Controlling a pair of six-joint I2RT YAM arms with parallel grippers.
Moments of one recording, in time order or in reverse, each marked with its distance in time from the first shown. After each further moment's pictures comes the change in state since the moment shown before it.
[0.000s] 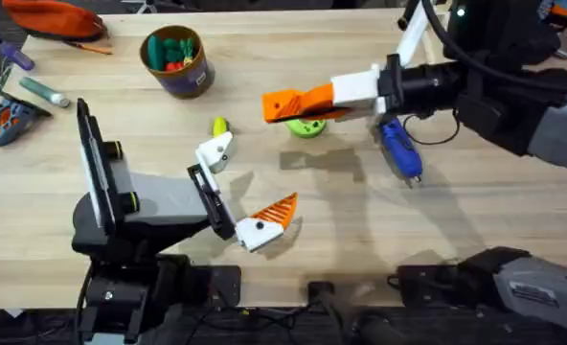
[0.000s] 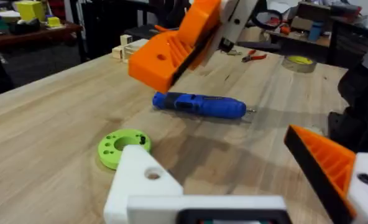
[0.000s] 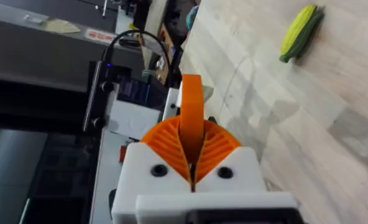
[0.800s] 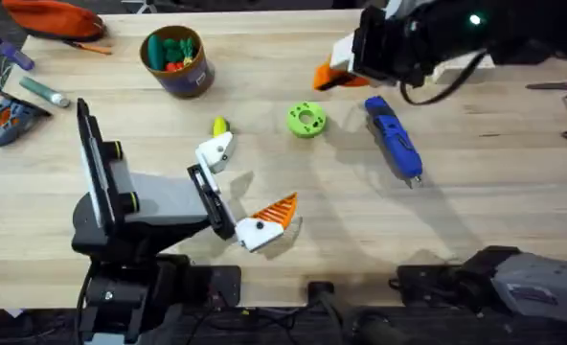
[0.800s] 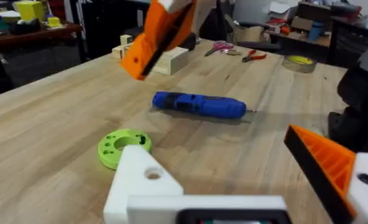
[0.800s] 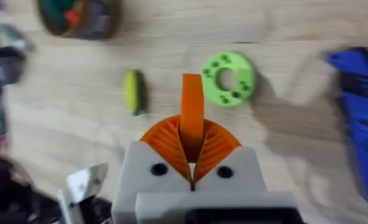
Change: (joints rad) left arm 0.000 0.000 0.000 0.000 0.000 0.000; right arm 0.196 0.091 0.544 -0.849 1.011 -0.067
